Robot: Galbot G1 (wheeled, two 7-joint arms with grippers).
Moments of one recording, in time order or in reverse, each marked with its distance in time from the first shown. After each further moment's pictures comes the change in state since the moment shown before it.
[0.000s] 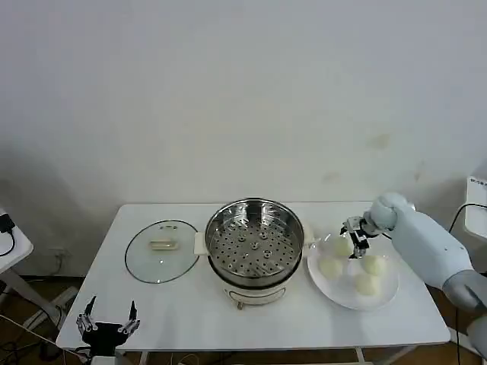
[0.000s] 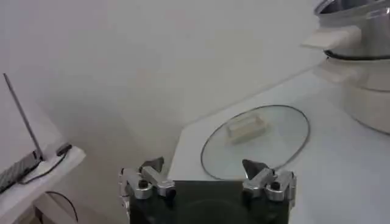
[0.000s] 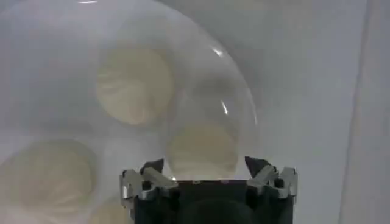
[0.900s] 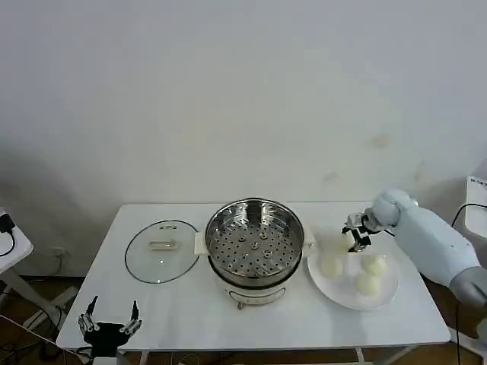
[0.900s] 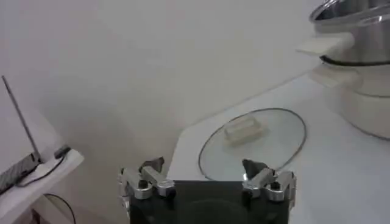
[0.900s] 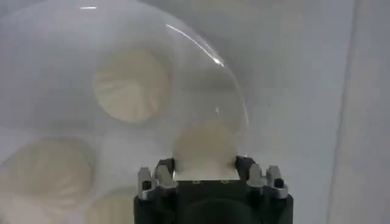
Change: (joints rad) left arm 0.003 0.002 0.016 -0.011 0.004 -0.003 -0.003; right arm 0.076 -0.134 -0.079 0.187 0.120 -0.038 -0.002
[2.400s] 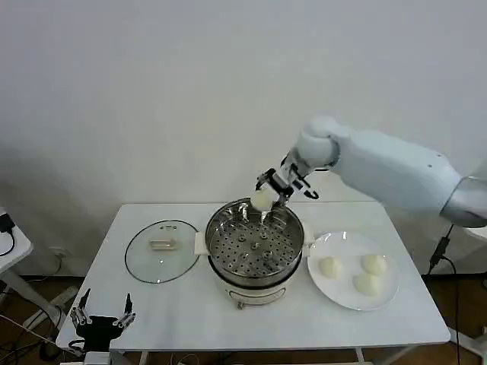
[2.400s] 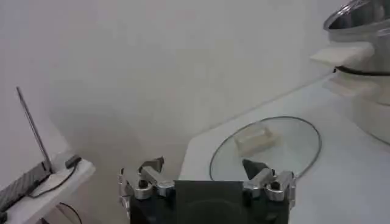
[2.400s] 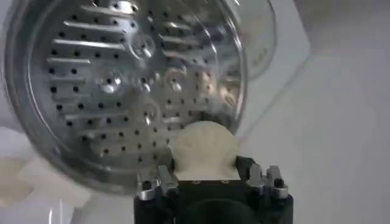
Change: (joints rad) left arm -0.013 0.019 -0.038 -0.012 -0.015 0.003 0.000; right arm 0.544 0.278 -0.620 0.275 0.244 0.171 0.089
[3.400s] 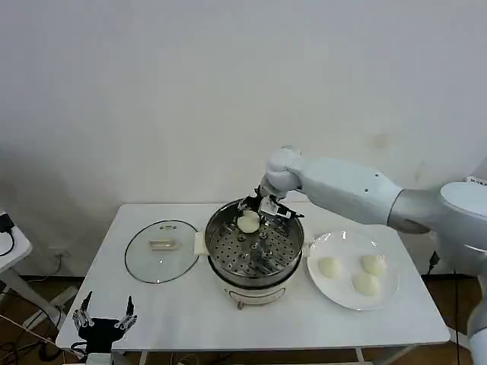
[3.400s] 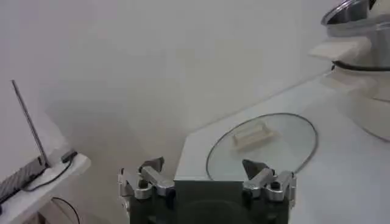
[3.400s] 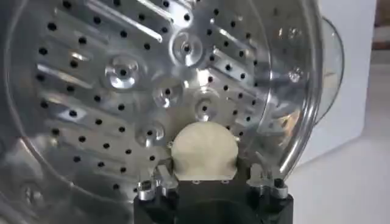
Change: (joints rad) left arm 0.000 -0.006 0.007 0.013 -0.005 -0.005 -0.002; right arm -0.107 0.153 0.009 -0.205 -0.324 0.284 0.109
